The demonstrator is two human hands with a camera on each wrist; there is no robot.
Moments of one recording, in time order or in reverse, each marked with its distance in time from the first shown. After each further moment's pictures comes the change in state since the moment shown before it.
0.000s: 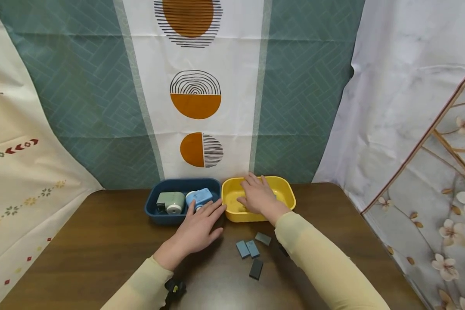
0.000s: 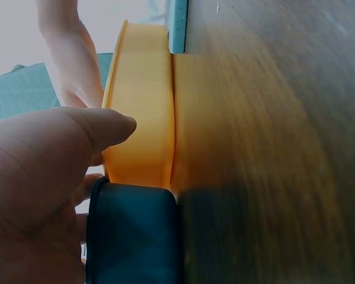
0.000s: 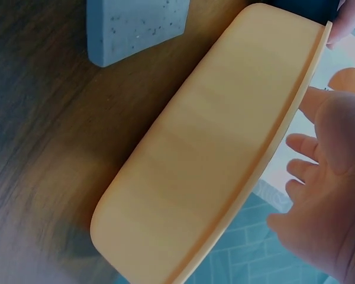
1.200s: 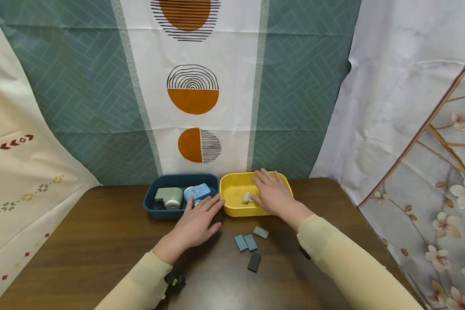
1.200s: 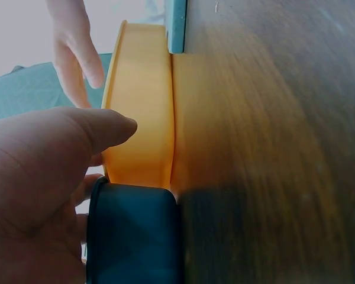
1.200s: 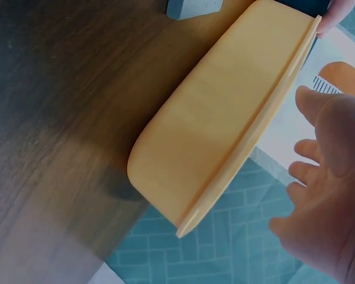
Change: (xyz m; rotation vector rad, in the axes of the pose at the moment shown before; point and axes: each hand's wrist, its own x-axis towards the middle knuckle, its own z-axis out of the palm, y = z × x) left_hand 0.001 0.001 -0.001 -0.001 -0.010 -0.003; right_hand -0.052 0.030 -0.016 -0.036 0.120 -0.079
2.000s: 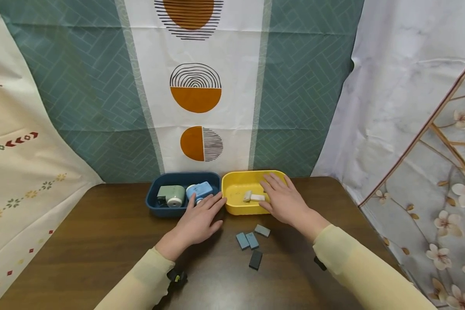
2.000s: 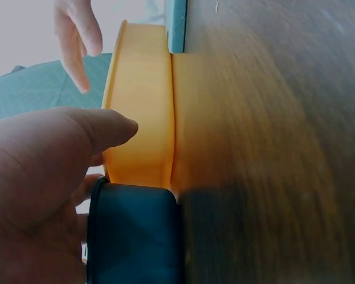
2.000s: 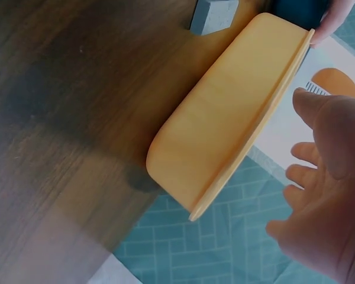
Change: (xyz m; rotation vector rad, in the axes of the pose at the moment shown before) left_hand -0.001 -0.001 -0.002 0.005 -0.015 -0.005; right_hand -0.034 0.002 -0.005 -0.007 0.047 -0.021
